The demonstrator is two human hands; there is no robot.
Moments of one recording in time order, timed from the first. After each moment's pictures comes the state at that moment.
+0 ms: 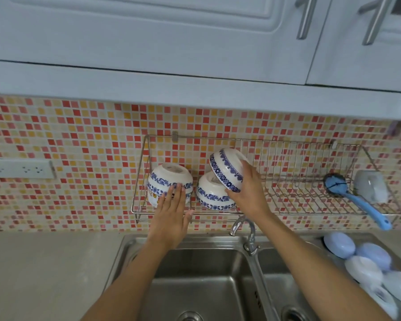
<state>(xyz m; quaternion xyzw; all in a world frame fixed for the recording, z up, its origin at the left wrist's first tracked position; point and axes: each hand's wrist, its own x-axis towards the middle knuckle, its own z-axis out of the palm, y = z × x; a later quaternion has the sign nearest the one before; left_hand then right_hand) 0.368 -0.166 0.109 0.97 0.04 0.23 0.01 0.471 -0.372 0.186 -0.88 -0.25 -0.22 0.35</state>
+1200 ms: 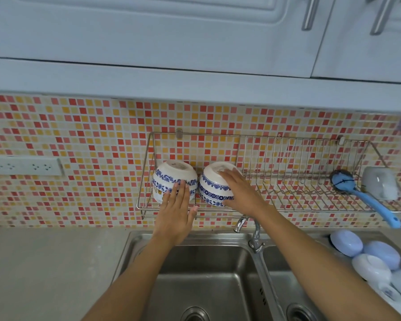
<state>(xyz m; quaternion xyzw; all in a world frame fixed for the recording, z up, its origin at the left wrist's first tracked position) 0.366 -0.167 0.110 0.98 0.05 0.21 0.06 0.488 -0.361 0.169 -0.91 -0.38 -0.08 0.16</state>
